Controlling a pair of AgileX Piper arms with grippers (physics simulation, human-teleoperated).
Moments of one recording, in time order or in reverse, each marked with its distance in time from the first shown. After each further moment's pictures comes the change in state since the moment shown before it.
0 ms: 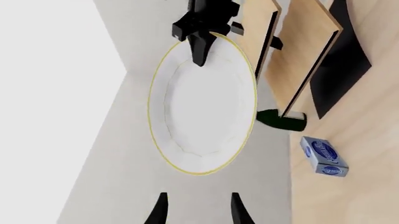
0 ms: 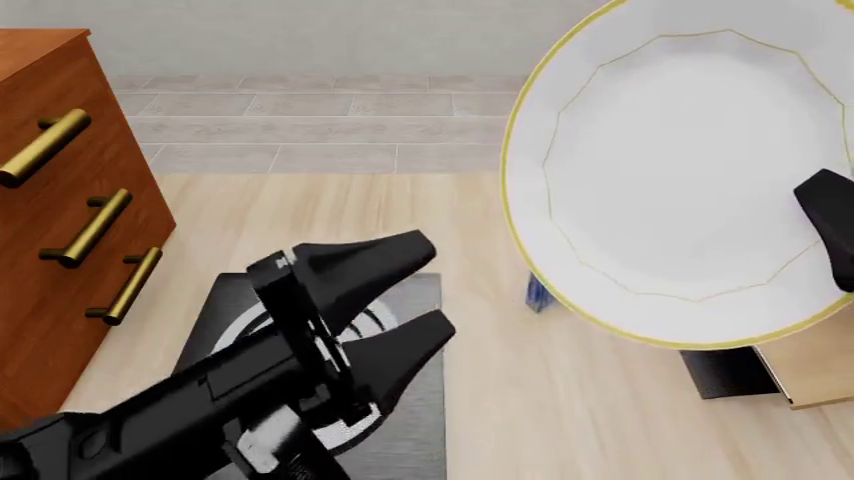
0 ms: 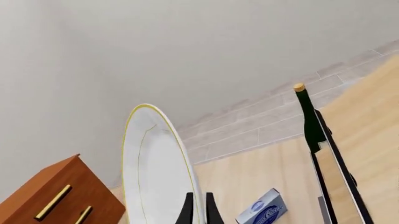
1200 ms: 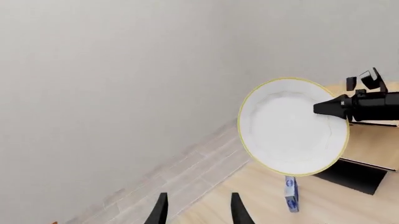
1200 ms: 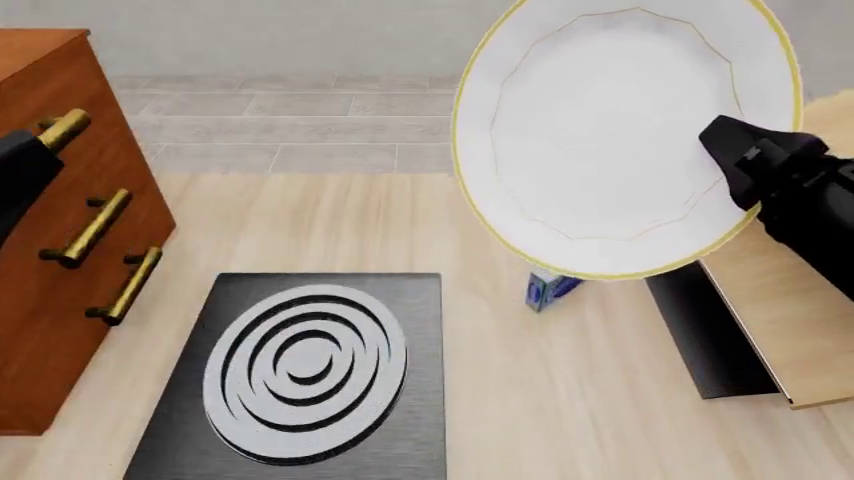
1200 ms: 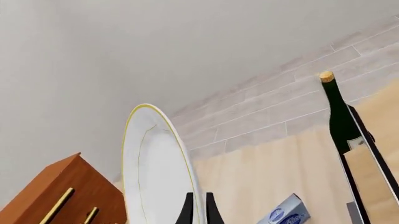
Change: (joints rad) left arm 0.419 -0.777 -0.277 0.990 -1.117; right arm 0.057 0.370 -0.139 -0.144 0.034
